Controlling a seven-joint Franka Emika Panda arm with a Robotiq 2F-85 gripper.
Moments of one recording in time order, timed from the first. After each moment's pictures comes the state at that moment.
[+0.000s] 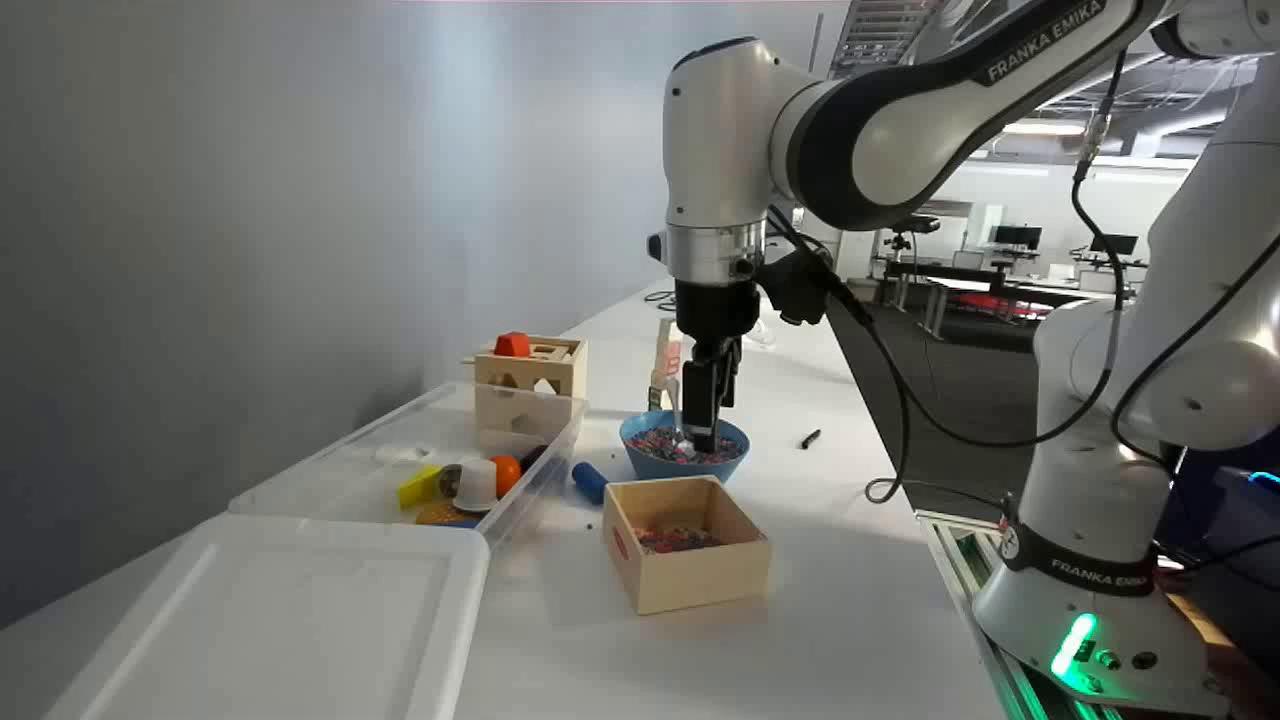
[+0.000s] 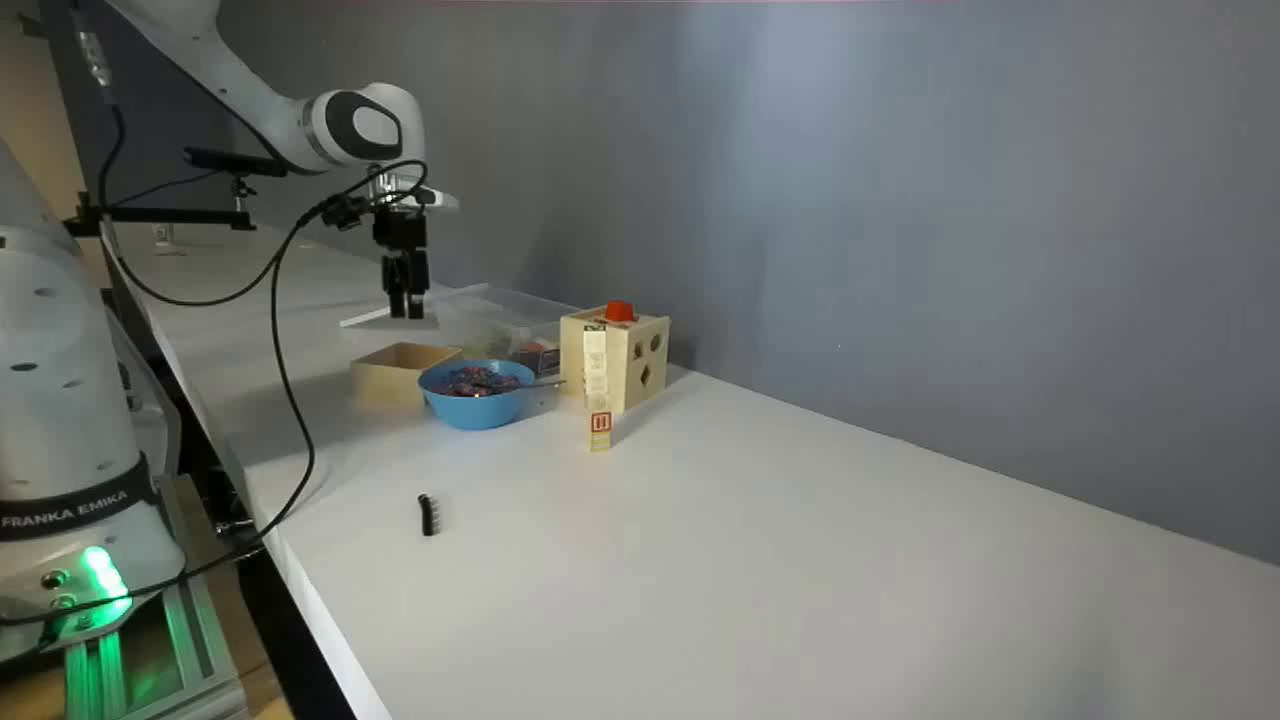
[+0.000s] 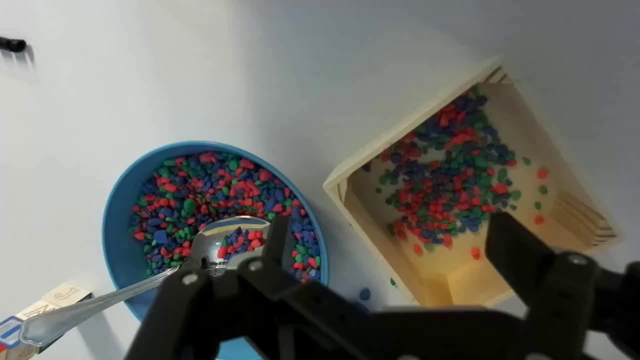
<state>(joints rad) 0.00 -0.29 0.30 -2.44 -0.09 2.05 0.44</state>
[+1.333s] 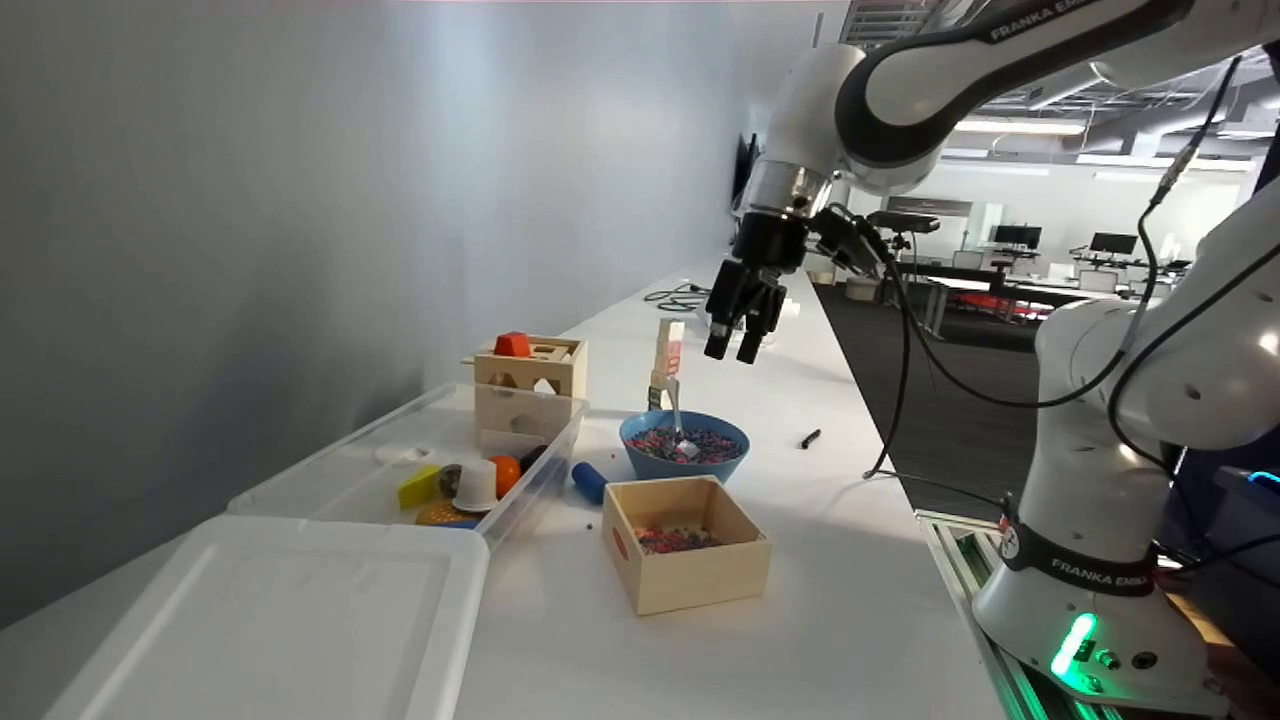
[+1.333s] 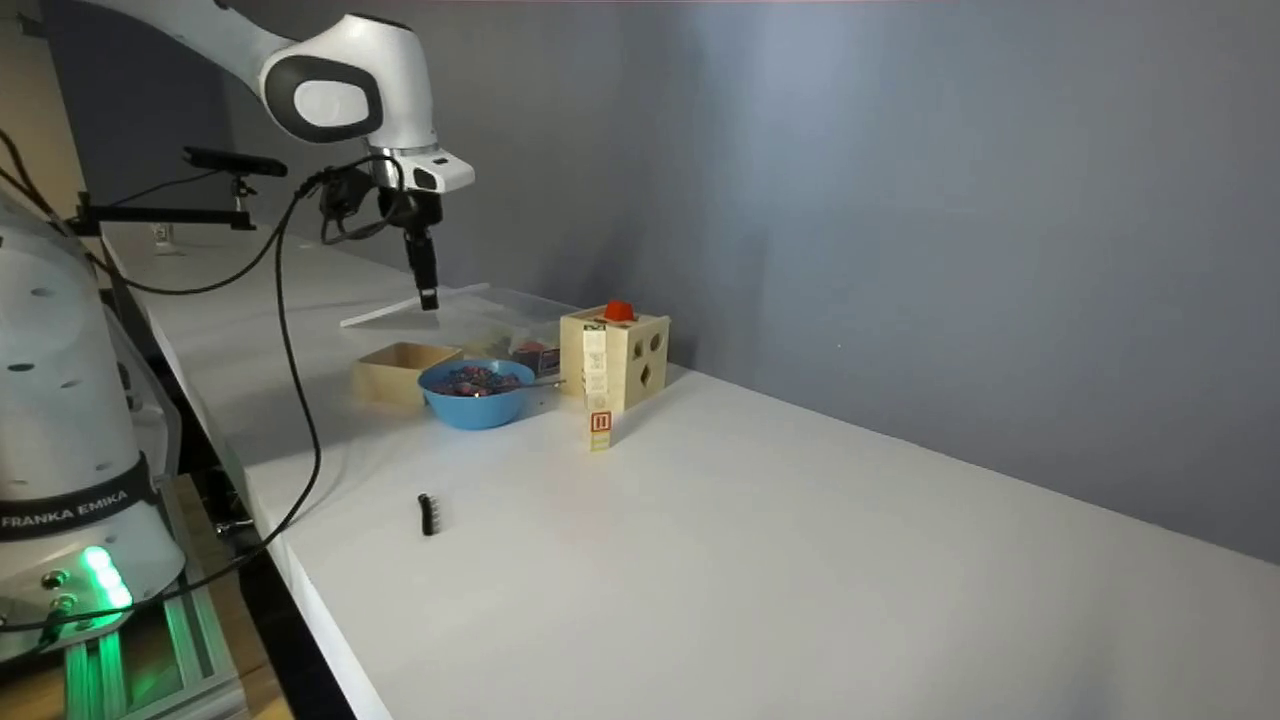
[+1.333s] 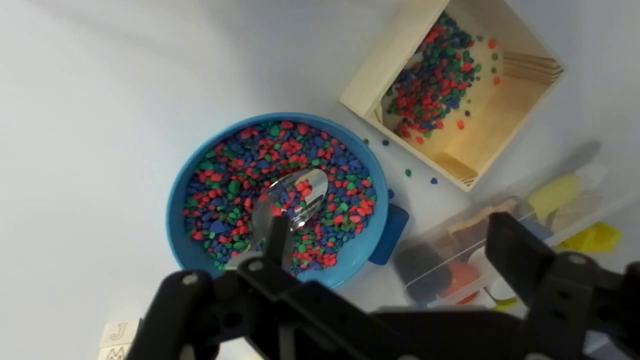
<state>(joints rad) -0.01 -0.64 -0.06 -2.69 0.21 2.25 0.21</state>
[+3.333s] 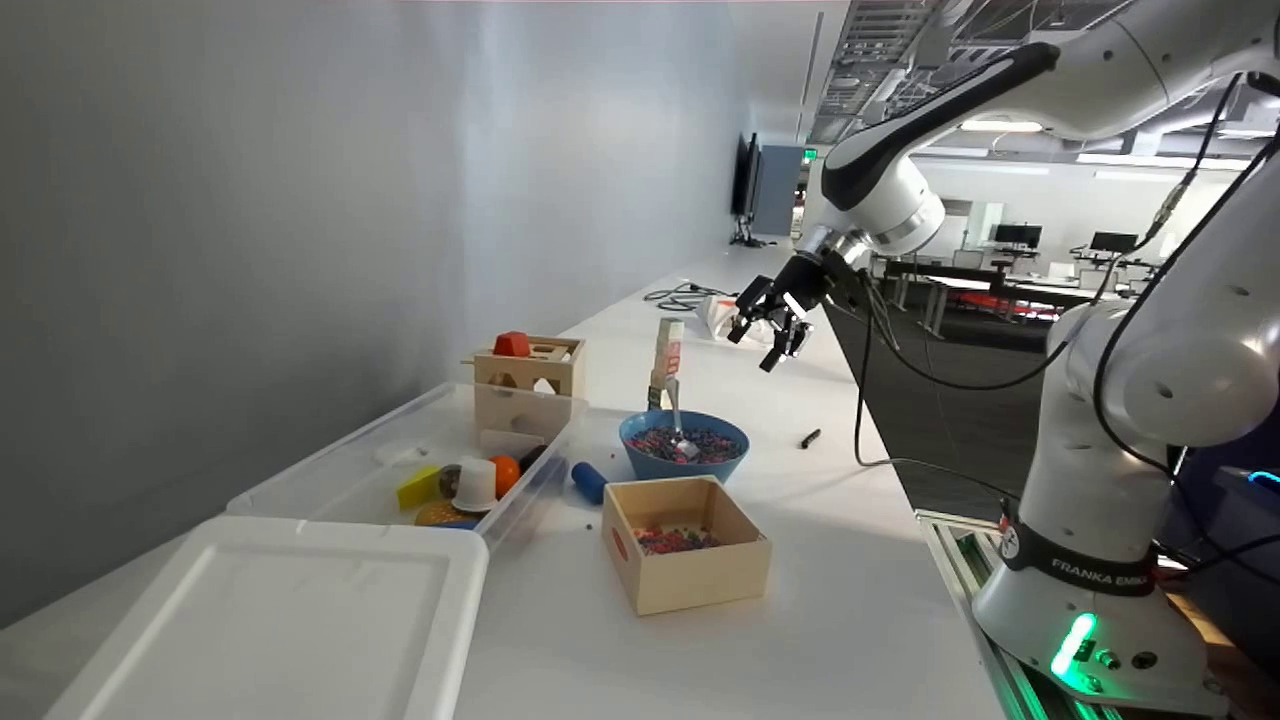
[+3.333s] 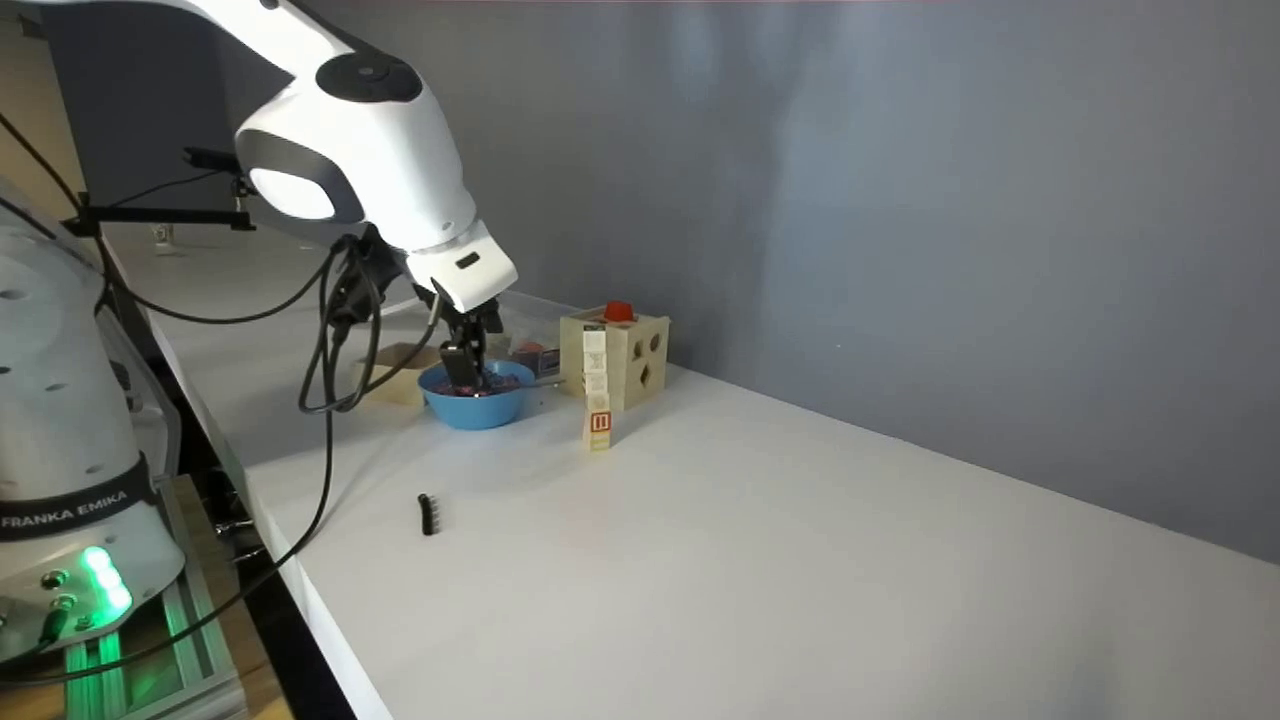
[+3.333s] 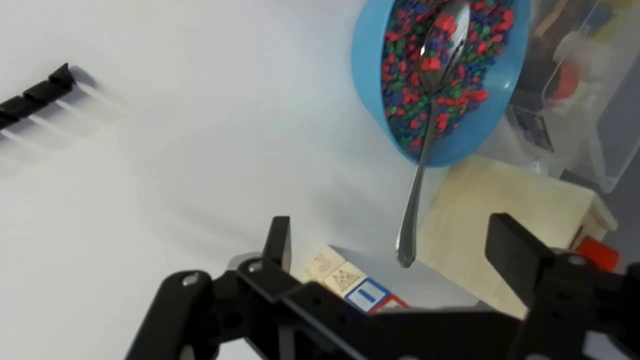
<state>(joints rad) -0.14 -0.51 -0.57 -2.71 0.48 2.41 -0.20</state>
